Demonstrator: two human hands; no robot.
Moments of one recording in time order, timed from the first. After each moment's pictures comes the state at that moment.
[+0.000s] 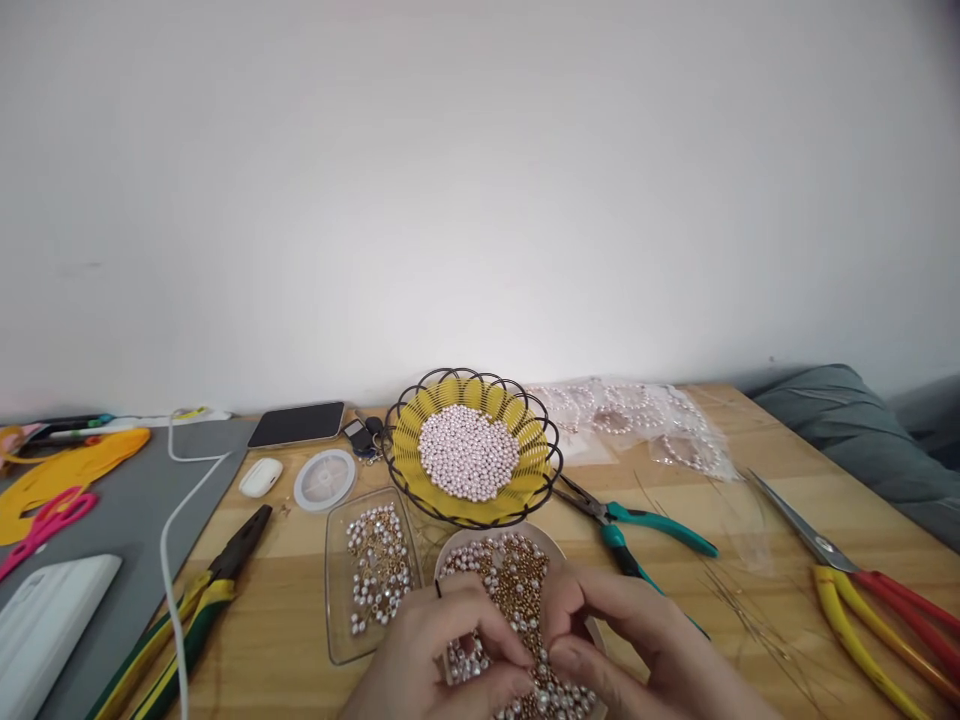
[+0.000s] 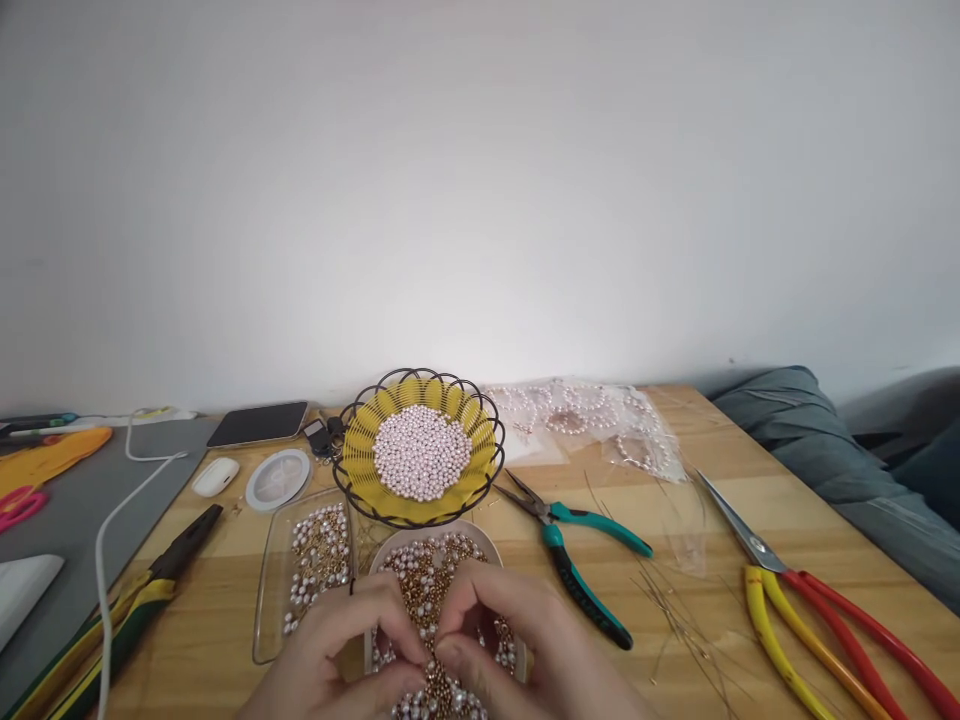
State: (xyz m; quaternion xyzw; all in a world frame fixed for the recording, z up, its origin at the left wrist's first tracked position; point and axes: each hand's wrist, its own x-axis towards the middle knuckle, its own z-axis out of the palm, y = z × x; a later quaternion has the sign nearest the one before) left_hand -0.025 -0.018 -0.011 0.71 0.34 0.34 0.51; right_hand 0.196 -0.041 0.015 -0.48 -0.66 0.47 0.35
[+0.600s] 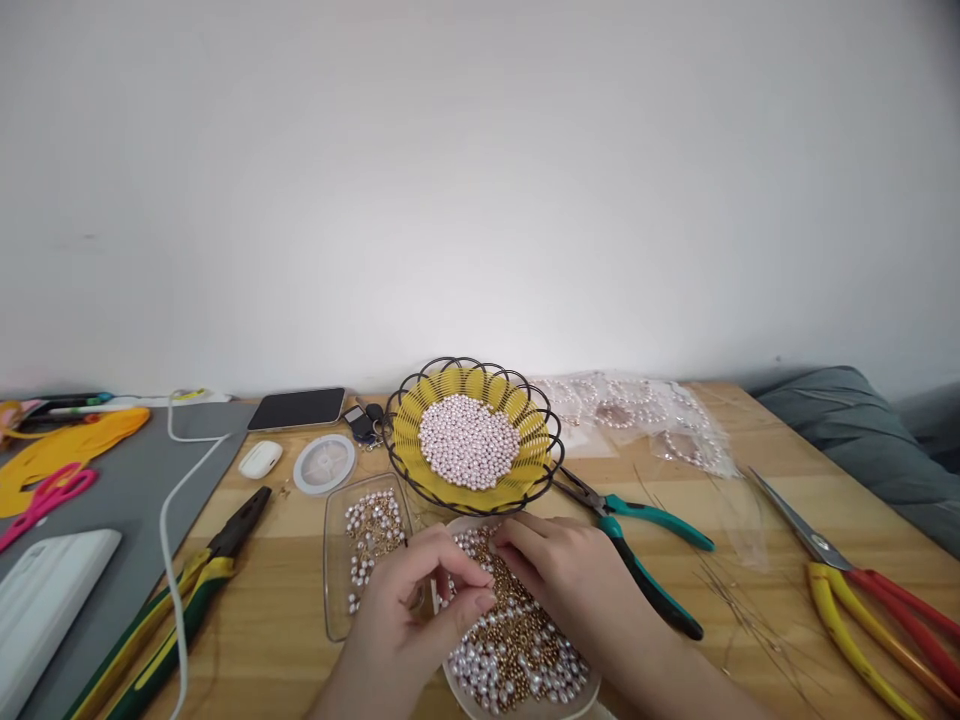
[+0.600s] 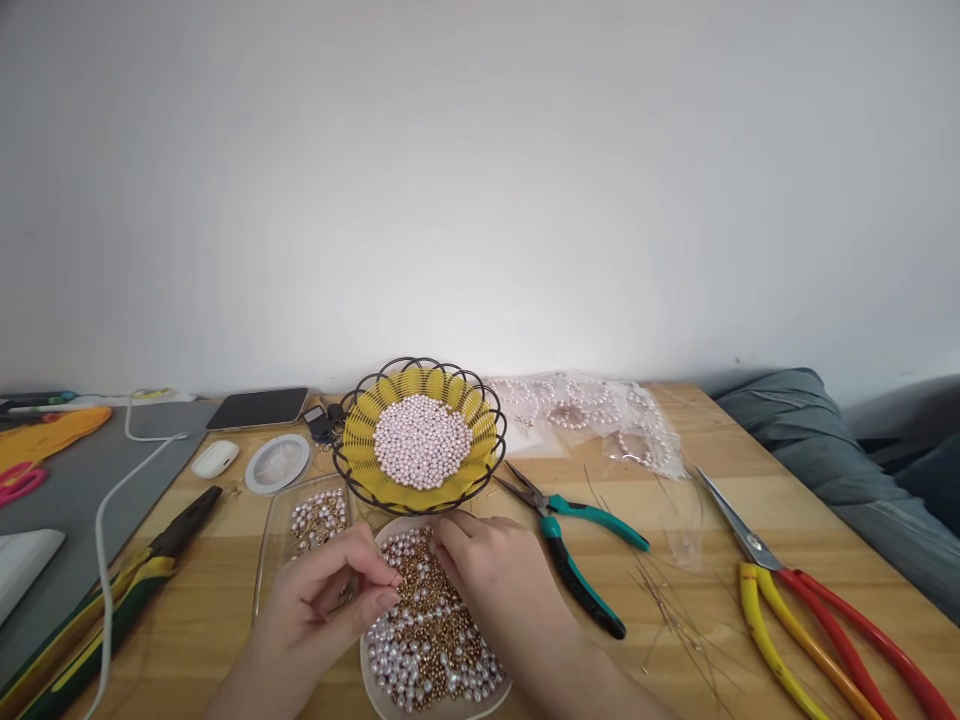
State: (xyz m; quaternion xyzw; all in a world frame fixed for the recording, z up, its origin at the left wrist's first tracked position) left_hand -0.026 -0.020 -0.007 0.58 0.43 0.43 0.55; right_hand 0.180 0.000 -0.041 -0.47 -0.85 0.06 0.22
